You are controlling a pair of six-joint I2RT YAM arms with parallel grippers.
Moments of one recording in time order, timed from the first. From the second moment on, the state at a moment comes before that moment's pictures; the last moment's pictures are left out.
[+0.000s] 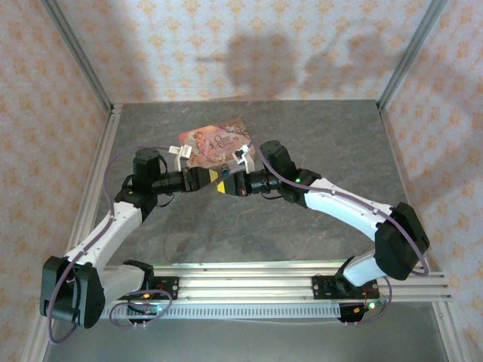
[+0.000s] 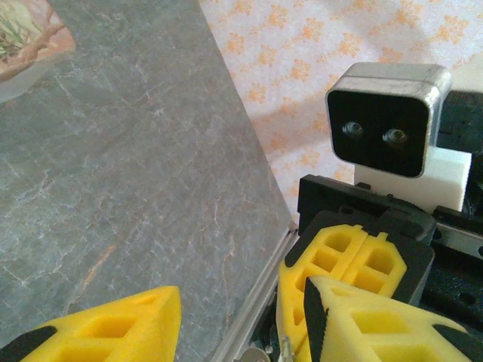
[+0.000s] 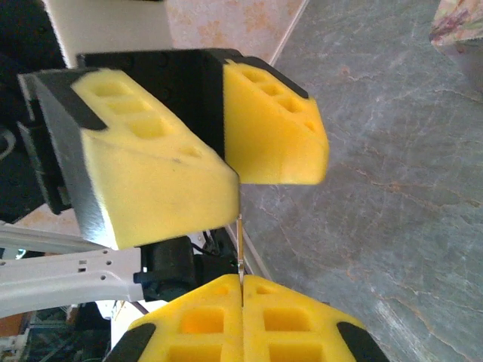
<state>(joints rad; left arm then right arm) -0.17 1.11 0.69 0.00 0.95 -0.68 0.76 1.46 1.05 -0.08 -0.69 0.67</state>
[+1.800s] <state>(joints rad) -0.20 1.17 1.11 -0.70 1.08 -0.13 0.80 1.35 1.02 -0.06 -0.65 0.67</state>
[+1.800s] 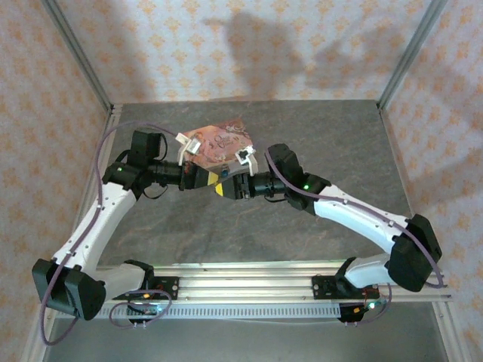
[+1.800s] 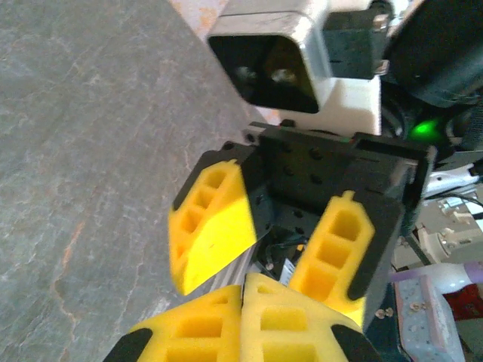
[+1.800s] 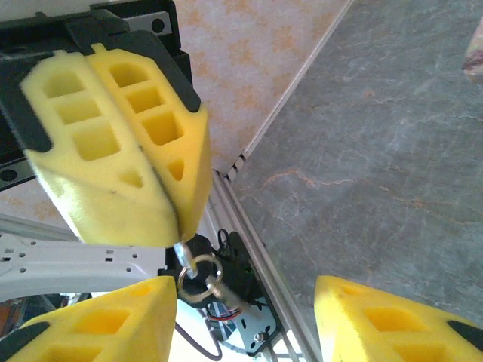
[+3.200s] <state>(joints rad) -0.14 0.98 0.78 -0.18 0.96 -0.64 0.76 1.37 0.91 0.35 -0.71 0.92</state>
